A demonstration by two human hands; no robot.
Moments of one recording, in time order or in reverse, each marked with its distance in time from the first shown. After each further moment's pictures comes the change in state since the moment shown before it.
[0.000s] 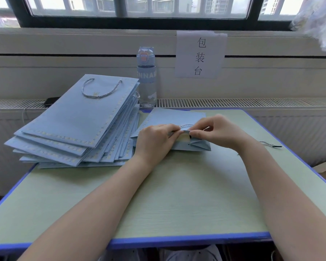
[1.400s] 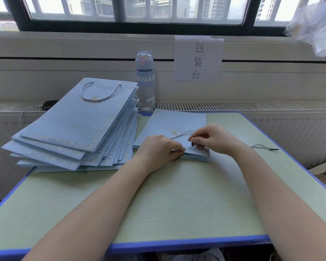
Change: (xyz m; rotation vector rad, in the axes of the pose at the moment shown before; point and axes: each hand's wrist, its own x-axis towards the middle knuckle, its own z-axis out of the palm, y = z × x) left_hand -0.006 -0.011 0.004 -0.013 -0.453 0.089; right_hand 0.006 0.012 0.008 -0.079 -0.040 0.102
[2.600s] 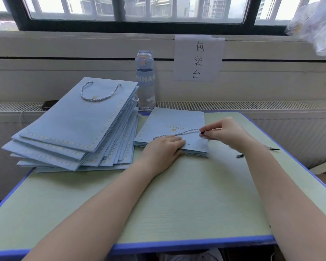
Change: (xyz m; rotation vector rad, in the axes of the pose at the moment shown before) left_hand 0.001 0.003 0.010 0.099 -0.163 -0.019; right_hand -0.003 0.006 -0.019 0.297 0.142 0.241
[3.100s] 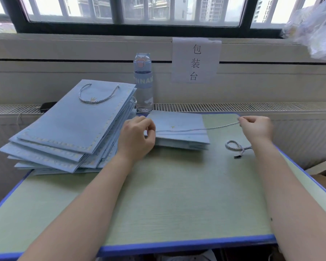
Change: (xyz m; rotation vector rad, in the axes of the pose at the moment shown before) left_hand -0.011 -0.024 -0.039 -0.137 0.525 -0.228; right_hand 0.011 0.032 -0.041 -0.083 0.690 0.128
